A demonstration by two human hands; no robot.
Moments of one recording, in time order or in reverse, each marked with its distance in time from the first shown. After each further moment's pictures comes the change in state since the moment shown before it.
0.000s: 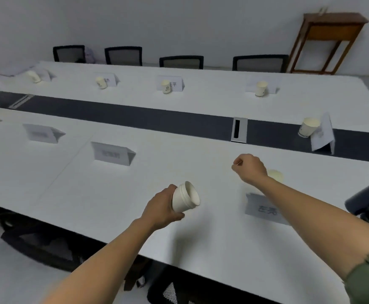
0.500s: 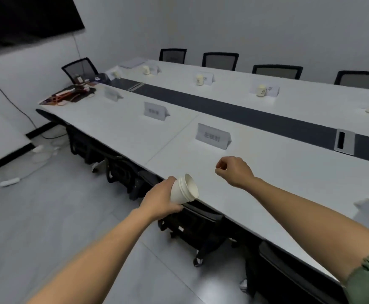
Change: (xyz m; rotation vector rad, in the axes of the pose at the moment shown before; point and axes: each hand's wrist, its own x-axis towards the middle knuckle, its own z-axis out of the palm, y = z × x) left_hand -0.258 -0.229 -0.146 0.074 0.272 -0.180; right_hand -0.229 -0.277 0.200 -0.087 -0.258 -0.577
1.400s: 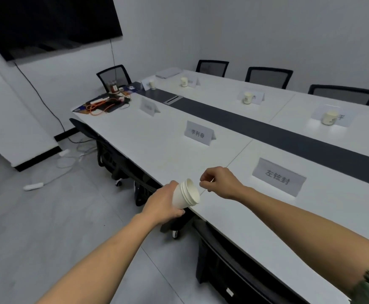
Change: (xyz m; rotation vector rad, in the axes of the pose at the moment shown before) left_hand 0.153 -0.216 -0.154 0.035 0.088 -0.095; right_hand 0.232 -0.223 0.119 0.158 -0.214 -0.270
